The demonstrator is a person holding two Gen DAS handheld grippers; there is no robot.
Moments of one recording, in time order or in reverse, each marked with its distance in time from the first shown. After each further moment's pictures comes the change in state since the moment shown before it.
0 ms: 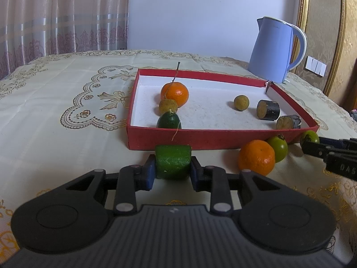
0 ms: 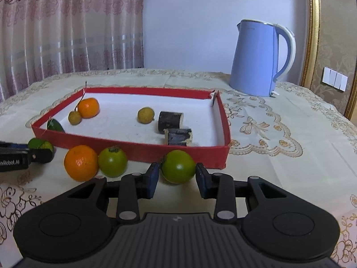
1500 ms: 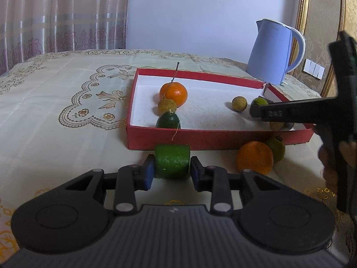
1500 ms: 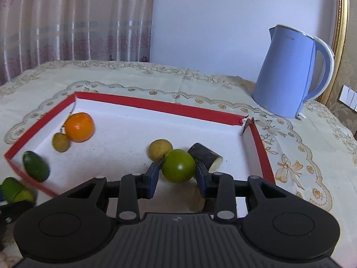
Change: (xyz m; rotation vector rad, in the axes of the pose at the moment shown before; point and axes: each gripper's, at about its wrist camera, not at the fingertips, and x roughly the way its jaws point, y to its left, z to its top) left arm -0.001 0.001 0.000 -0.012 -0.001 -0.015; right arm 0.086 0.041 0.062 -0.102 0.069 -0.024
